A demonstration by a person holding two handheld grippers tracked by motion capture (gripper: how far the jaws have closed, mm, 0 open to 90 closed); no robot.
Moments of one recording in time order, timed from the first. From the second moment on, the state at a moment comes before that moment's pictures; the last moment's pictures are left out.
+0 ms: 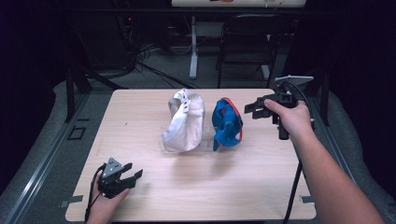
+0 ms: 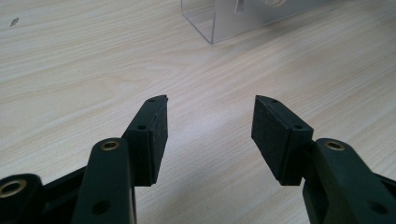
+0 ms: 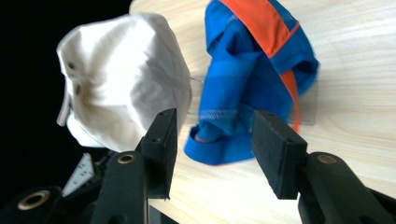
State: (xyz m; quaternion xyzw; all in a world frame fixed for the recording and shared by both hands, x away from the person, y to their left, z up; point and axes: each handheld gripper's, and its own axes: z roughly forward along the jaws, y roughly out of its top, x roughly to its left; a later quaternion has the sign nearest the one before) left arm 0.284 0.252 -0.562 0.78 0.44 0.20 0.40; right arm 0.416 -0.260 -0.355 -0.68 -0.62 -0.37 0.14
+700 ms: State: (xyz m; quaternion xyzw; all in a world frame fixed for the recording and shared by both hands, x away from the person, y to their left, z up) left arm 0.285 0.251 -0.563 0.78 0.44 0.19 0.40; right arm 0.362 -0.245 -0.401 -0.63 -0.69 -0.36 0.08
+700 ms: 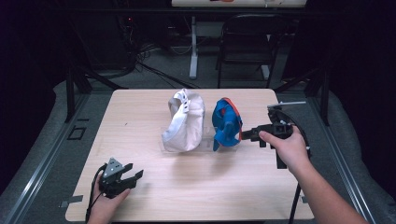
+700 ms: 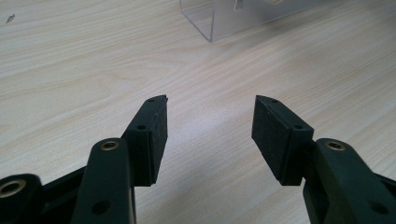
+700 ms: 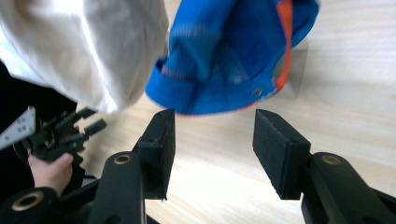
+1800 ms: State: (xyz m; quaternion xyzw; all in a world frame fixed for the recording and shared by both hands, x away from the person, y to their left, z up) left arm 0.286 0.251 -0.566 0.78 0.45 0.19 0.40; right arm 0.281 -0.240 -0.533 -0.59 -0.69 -0.43 -0.02
